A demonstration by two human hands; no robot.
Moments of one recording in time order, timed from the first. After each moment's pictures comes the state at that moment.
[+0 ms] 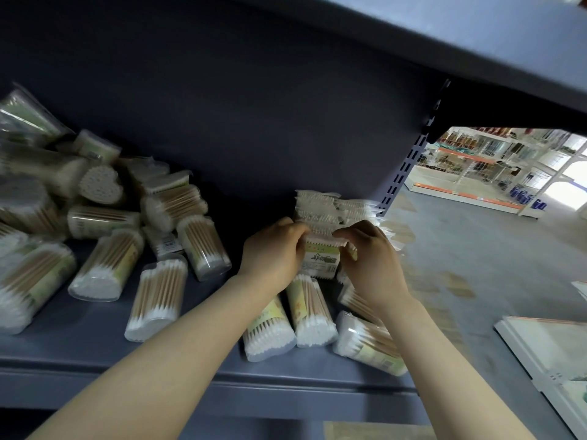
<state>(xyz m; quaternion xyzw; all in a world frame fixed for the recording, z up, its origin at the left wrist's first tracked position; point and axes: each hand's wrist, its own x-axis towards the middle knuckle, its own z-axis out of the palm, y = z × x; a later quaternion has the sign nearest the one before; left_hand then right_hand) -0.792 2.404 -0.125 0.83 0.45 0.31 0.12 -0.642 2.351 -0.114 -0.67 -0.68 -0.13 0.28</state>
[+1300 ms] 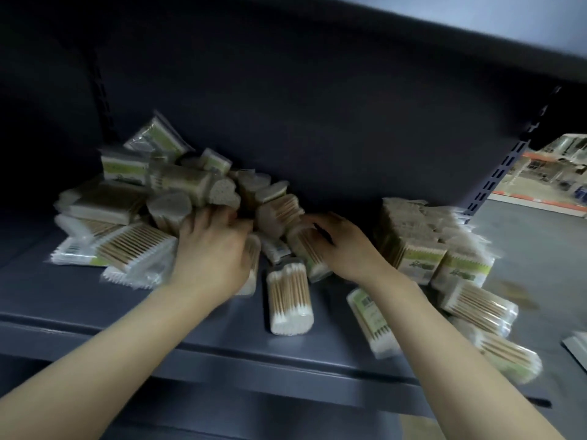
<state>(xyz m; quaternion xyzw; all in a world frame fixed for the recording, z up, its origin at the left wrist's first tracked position) -1.006 2.416 -0.121 0.80 0.56 0.20 -0.11 -0.807 2.408 -0.102 -0.60 -0.76 0.09 0.24</state>
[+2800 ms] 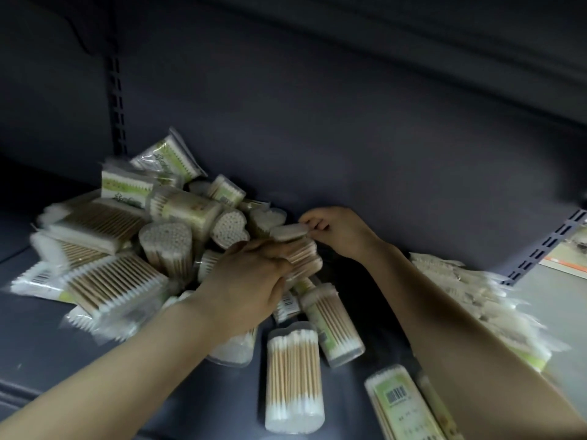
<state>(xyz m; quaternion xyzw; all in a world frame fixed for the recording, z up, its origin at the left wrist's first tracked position) -0.986 2.468 -0.125 0.88 0.40 0.25 -0.06 -0.792 2.551 -0.092 -0.55 -0.81 0.10 0.18</state>
